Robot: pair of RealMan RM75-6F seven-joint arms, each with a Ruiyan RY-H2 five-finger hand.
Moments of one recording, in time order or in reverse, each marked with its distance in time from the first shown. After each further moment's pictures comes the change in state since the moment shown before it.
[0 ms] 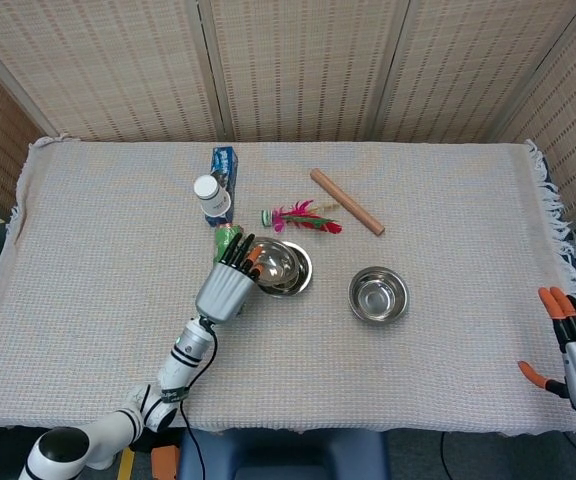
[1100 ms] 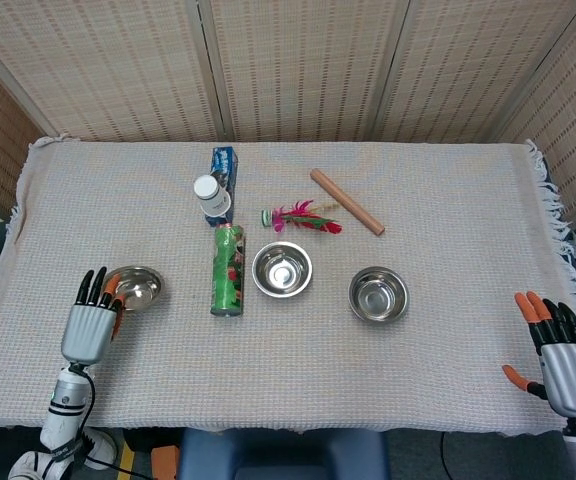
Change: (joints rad) left arm 0.459 0.237 0.116 0.031 -0.005 0.250 -0.137; right arm 0.015 -0.051 -0.018 0.009 -0.022 -0.023 -0.098
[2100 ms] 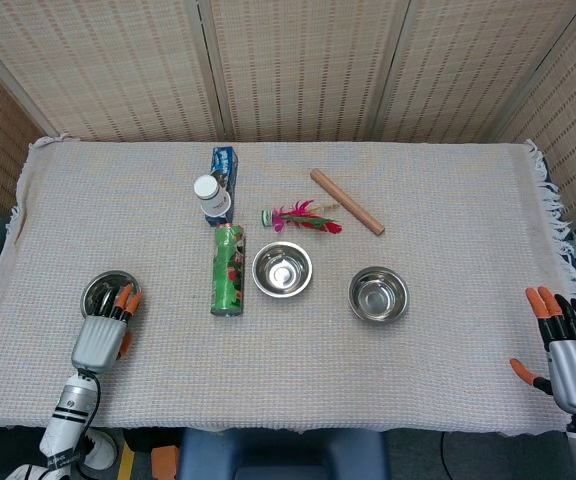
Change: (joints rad) left arm 0.053 0.155 0.014 -0.334 -0.056 -0.289 0.125; right arm -0.002 -0.028 0.026 0.031 0.025 0.024 -0.035
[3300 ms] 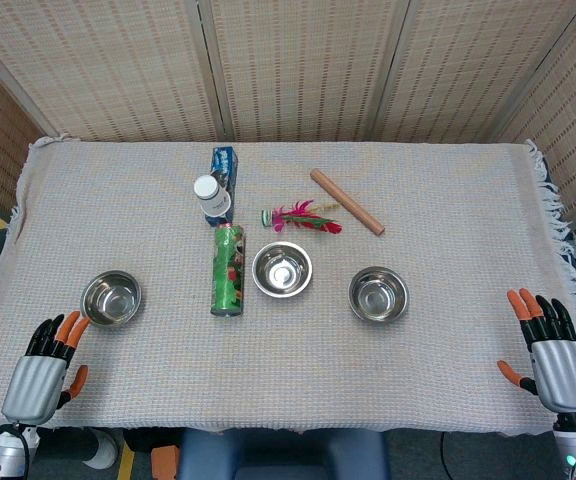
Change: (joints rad) left arm 0.217 0.355 0.095 -0.494 0.092 0.233 -0.069; right arm 0.018 -0.026 -0.016 0.012 -0.029 -0.020 -0.031
